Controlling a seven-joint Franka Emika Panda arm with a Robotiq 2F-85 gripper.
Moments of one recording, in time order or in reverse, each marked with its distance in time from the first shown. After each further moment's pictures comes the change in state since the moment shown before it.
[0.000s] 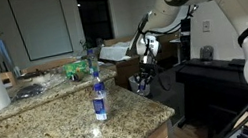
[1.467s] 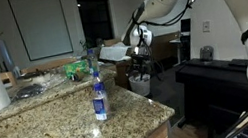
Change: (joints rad) arm 0.059 -0.108 0.019 0.021 -0.111 -0.064 0.002
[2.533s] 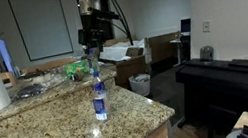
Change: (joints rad) arm 0.305 -0.386 0.172 0.075 -0.285 -0.373 -0.159
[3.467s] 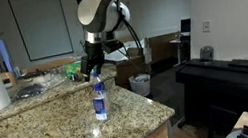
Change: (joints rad) arm 0.057 -0.133 0.050 -0.518 0.003 0.641 -0.117
